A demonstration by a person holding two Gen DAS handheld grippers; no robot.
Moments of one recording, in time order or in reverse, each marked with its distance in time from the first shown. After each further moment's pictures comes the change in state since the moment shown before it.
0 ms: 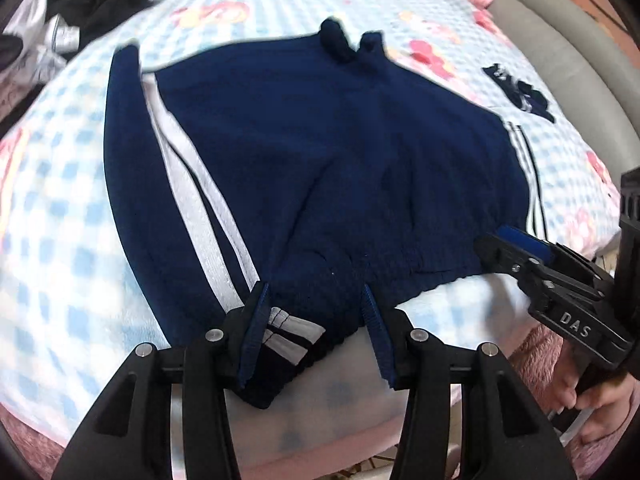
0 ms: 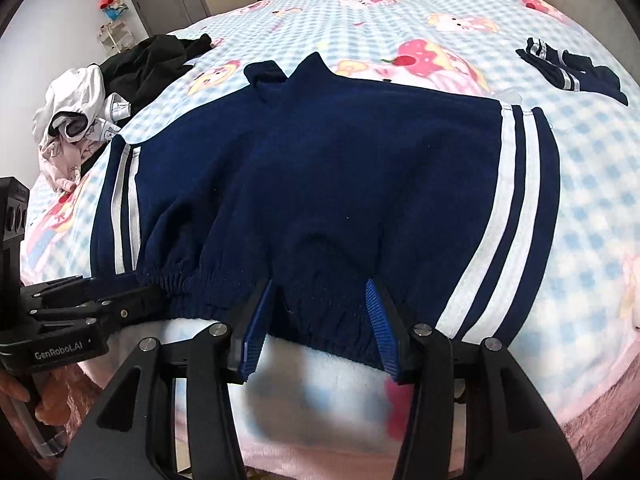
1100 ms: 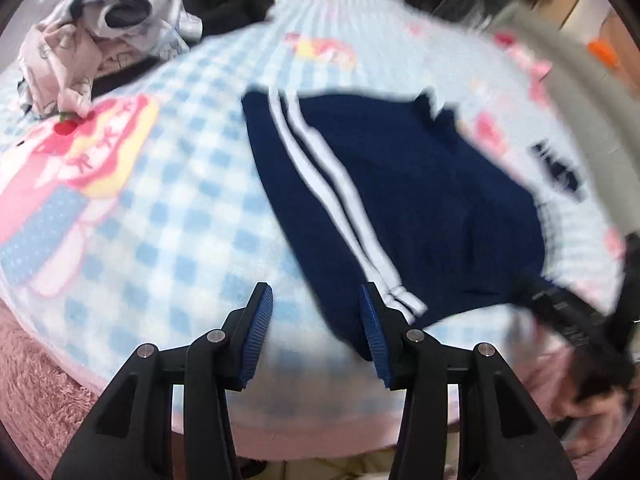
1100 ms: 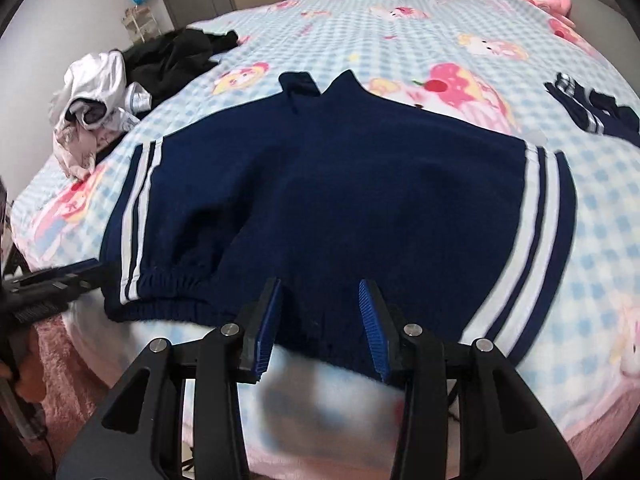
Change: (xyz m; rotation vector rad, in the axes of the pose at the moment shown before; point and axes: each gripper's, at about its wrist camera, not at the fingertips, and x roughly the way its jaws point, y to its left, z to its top) left arm -0.065 0.062 -0.010 -0.168 -0.176 0.105; right arm -0.009 0.012 0.009 -0.068 -0.023 0.022
